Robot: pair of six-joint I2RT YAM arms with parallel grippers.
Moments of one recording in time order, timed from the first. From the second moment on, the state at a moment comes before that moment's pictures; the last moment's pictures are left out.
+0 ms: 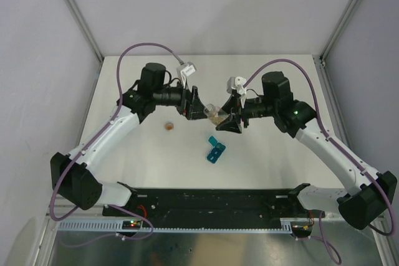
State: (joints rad) left arm -0.49 1.36 1.25 -0.40 0.84 -0.23; right arm 0.57 1.21 1.19 -0.40 -0.88 -0.30
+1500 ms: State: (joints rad) left arm -0.32 1.34 1.14 -0.56 0.30 0.11; right arm 0.52 1.15 1.13 -0.51 -0.78 -0.37
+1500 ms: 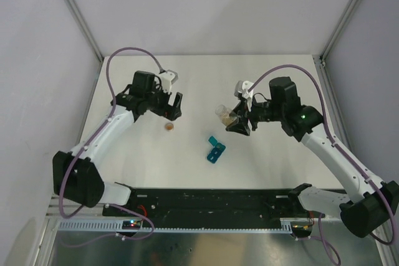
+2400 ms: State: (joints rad) left arm -0.32 1.84 1.27 -0.67 0.06 0.25; right arm 0.46 1.06 1.02 -0.52 -0.79 -0.36
